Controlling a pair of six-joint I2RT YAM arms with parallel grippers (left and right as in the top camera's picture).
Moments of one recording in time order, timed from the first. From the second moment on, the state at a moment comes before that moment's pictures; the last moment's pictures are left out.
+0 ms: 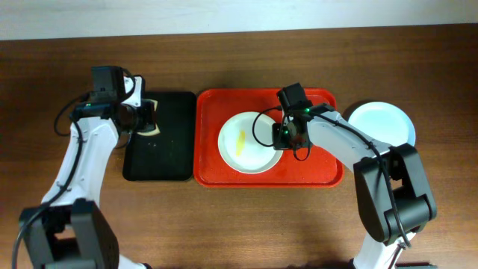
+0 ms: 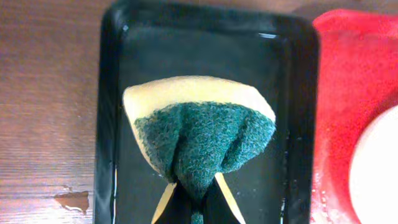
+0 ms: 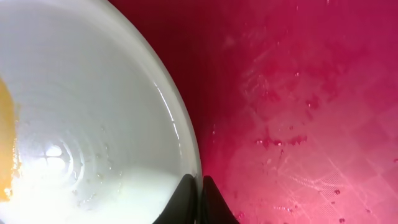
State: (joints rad) left arm 0.06 1.71 1.29 -0.71 0.12 0.00; right arm 0.34 1.92 1.22 -0.63 -0.08 0.34
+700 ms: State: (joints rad) left arm 0.03 1.73 1.29 -0.70 0.20 0.01; right arm 0.34 1.92 1.22 -0.65 -0.09 0.37
